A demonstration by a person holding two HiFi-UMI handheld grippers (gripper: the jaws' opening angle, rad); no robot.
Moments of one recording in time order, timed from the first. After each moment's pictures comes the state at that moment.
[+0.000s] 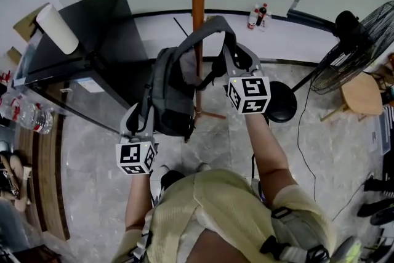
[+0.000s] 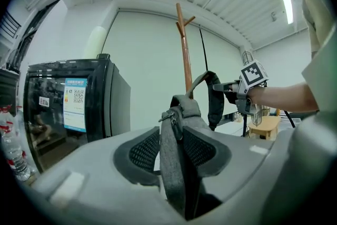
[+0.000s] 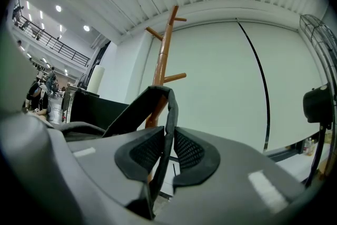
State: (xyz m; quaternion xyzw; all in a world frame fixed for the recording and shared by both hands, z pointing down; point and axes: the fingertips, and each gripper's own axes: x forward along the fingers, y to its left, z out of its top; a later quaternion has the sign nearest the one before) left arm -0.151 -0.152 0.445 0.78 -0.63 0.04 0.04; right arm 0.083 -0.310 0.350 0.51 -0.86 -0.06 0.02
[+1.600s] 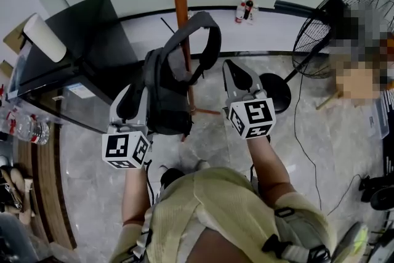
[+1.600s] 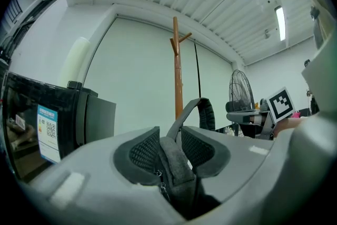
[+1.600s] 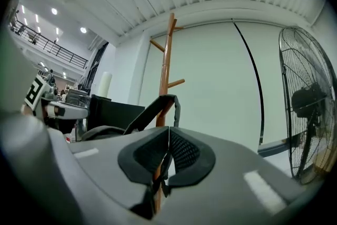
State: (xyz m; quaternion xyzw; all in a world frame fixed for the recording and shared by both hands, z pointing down) left arm -0.118 -0.175 0.360 0.81 -0.58 -0.03 0.01; right arm 0.108 -0.231 0.351 0.52 -0.86 -0.04 0.02
